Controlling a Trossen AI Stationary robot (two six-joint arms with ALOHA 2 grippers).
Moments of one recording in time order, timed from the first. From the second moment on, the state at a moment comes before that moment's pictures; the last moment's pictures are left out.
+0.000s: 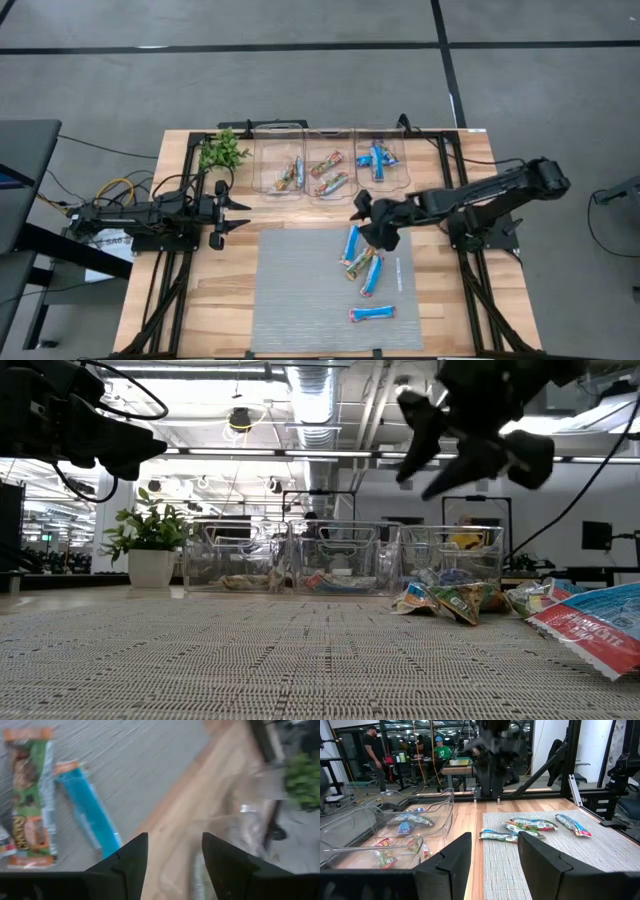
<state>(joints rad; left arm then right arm) 0.00 0.02 0.01 0.03 -0.01 0.05 0.15 1.35 0.84 -0.30 0.19 -0.90</state>
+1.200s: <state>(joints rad) 0.00 0.02 0.01 0.03 -0.01 0.05 0.19 1.72 0.99 -0.47 0.10 -0.88</state>
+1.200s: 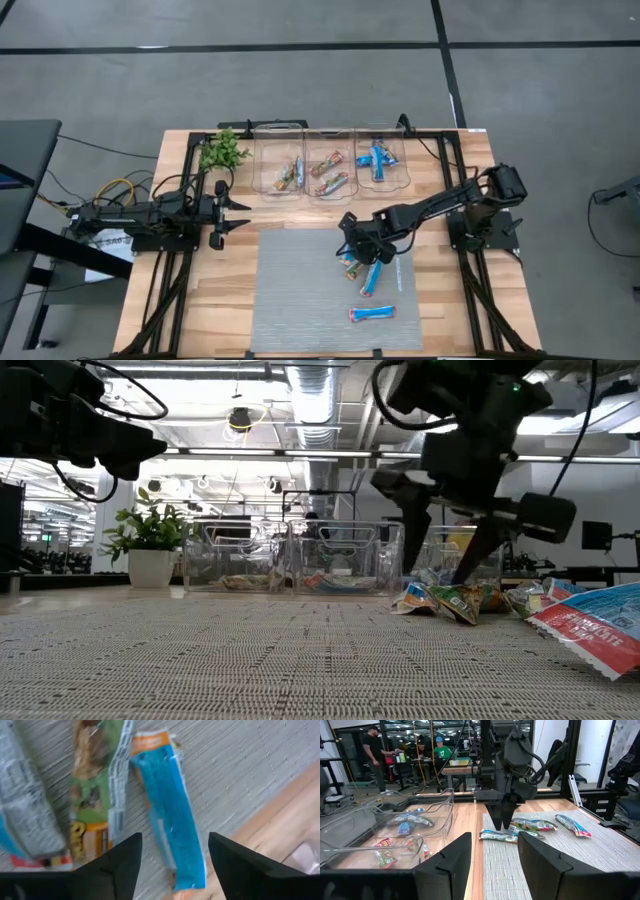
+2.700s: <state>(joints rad) 0.00 0.02 0.01 0.03 -0.01 0.05 0.11 1.59 1.03 -0.02 -0.17 -0.31</state>
